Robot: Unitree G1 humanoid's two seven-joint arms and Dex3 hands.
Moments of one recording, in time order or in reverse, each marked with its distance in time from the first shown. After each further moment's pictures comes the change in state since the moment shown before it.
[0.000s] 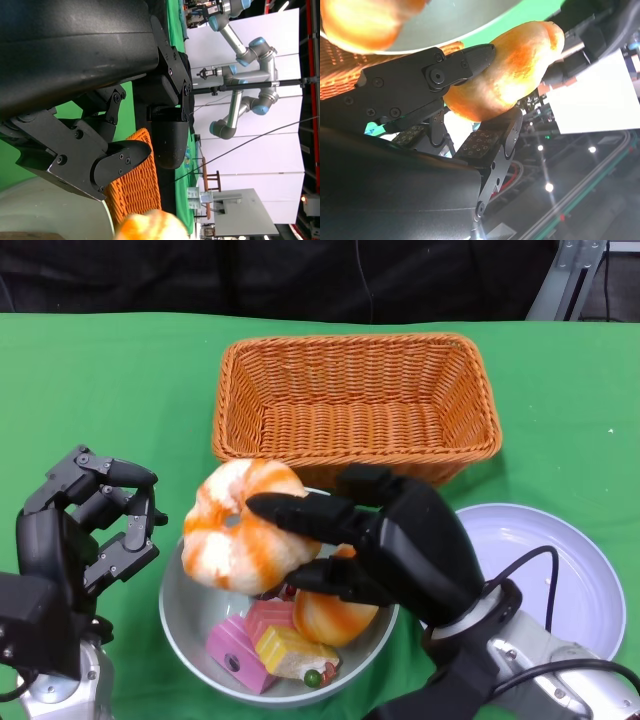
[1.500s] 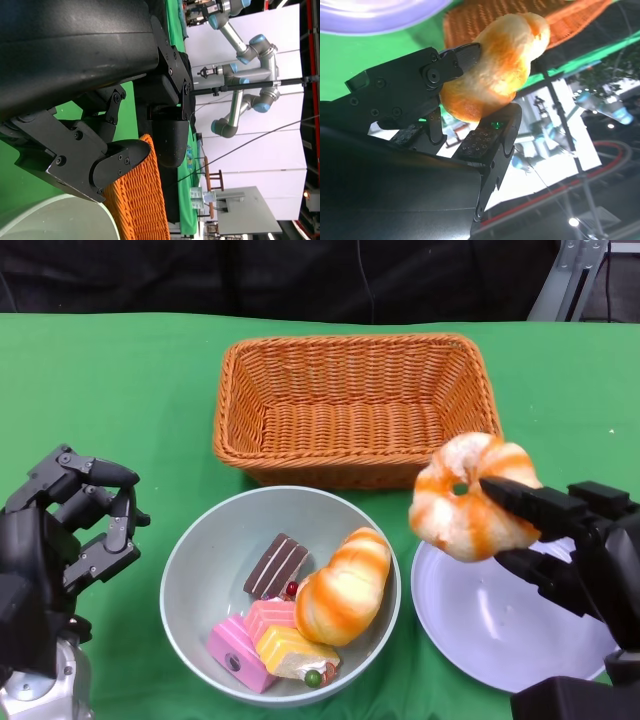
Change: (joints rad) left arm -0.048 0.050 0.036 0.120 -0.047 -0.055 -0.091; right arm 0.308 -0.180 -0.368 -0.092 0.070 0.026 -0.021
